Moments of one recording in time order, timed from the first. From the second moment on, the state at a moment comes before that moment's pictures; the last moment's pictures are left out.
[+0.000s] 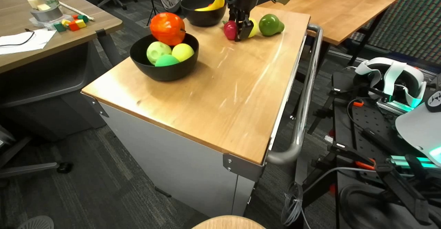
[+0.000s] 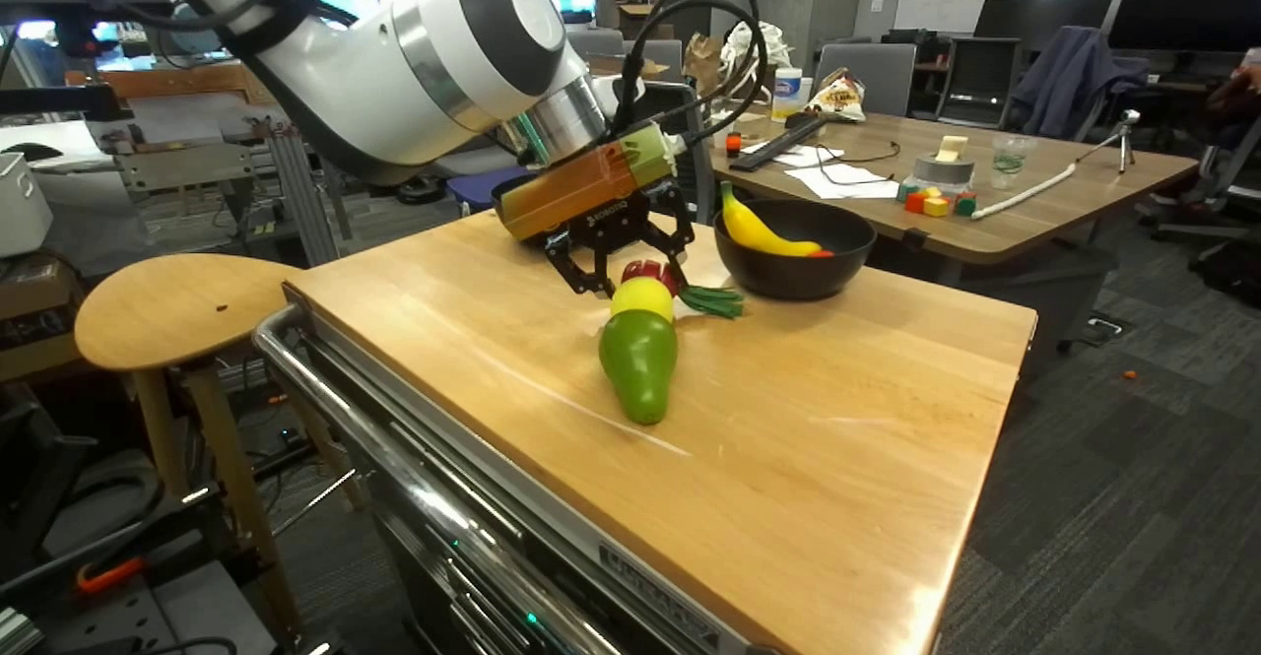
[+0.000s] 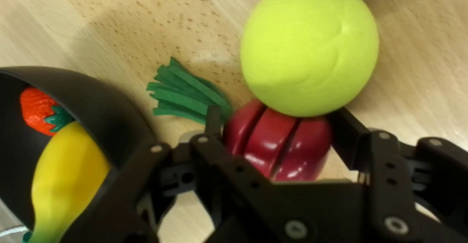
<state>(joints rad) -0.05 0.20 -0.11 -2.31 -0.79 2.78 -0.20</state>
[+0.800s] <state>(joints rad) -0.05 0.26 -0.08 -2.22 -0.77 2.75 -0.32</state>
